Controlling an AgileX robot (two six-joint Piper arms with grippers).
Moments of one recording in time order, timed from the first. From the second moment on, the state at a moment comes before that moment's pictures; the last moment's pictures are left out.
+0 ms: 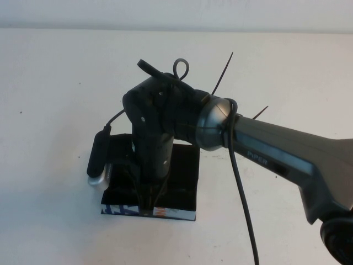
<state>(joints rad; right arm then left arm) 0.88 2.19 -1.93 0.07 1.23 -0.70 -0.17 -0.01 0.03 0.06 0.39 -0.01</state>
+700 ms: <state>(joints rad) 0.85 2.01 -1.97 0.01 1.23 -0.47 -0.17 -0.01 0.03 0.06 0.39 -0.01</state>
